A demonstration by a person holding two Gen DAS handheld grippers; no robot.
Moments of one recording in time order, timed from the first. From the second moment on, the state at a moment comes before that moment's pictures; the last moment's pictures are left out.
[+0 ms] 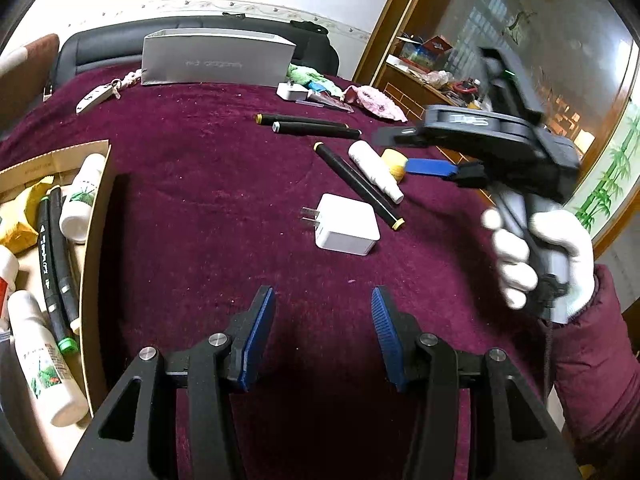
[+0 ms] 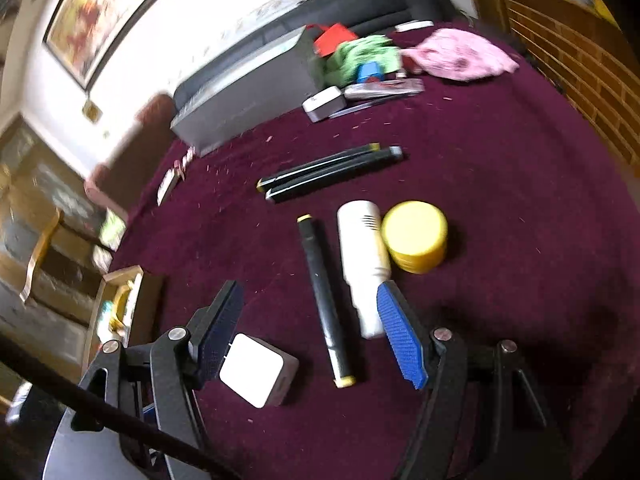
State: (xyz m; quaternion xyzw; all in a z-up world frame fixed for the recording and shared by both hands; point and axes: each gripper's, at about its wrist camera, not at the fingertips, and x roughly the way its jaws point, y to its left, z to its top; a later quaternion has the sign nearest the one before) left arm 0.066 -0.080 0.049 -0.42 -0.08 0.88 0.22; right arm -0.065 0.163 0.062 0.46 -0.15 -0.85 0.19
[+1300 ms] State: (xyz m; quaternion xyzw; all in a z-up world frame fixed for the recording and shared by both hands) left arm -0.021 0.025 0.023 -0.42 0.09 0.88 0.20; right arm -0.032 0.183 0.012 0.47 -0.18 -0.85 0.16
